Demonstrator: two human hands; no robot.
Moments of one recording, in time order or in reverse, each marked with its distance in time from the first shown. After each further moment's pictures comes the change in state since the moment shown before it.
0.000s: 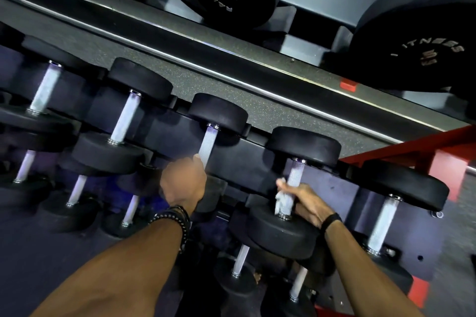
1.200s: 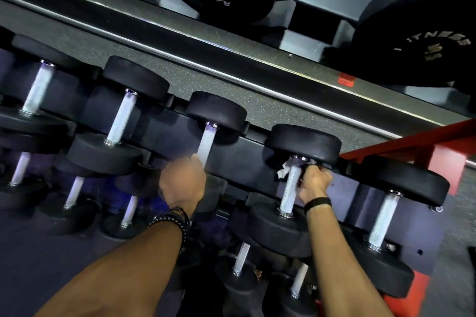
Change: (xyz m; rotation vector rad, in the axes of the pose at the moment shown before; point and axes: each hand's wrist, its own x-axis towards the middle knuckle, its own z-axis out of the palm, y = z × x) left_hand 0.002 -0.007 0.009 0.057 0.017 0.039; right_hand -0.007 -0.046 0.041 0.375 0.774 -0.280
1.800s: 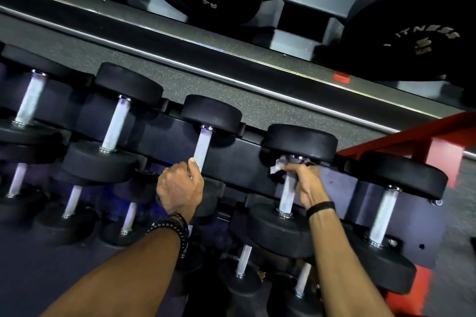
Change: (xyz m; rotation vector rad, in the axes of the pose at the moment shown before) left_hand -0.001 -0.001 0.004 0.012 0.015 0.030; right_hand 0.006 0.009 -0.008 -0.147 -0.425 0.067
